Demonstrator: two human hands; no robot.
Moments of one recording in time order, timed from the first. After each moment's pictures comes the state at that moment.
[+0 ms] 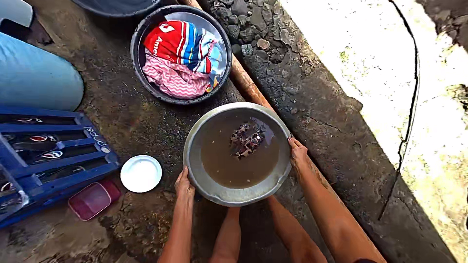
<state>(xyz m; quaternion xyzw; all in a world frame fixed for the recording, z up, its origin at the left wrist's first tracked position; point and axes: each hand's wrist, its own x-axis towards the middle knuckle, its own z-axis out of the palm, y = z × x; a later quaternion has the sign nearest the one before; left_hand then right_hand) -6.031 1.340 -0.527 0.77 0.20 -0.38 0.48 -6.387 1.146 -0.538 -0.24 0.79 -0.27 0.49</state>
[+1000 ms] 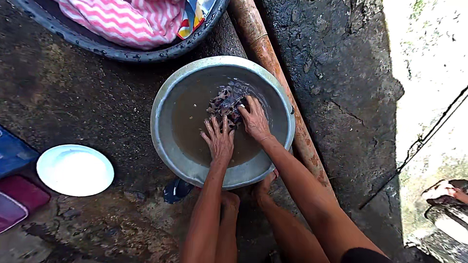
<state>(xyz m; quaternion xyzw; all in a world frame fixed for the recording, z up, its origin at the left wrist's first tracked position) -6.149 1.242 -0.757 0.82 -0.48 -0.31 0.00 -6.265 1.115 -0.760 -0.86 0.43 -0.01 0.29</state>
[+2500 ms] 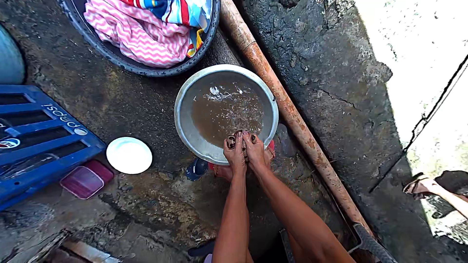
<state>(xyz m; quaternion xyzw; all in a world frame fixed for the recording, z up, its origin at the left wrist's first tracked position) -6.221 1.233 -0.563 0.77 0.09 -0.40 0.48 -6.263 1.209 -0.563 -0.25 0.74 -0.16 0.61</state>
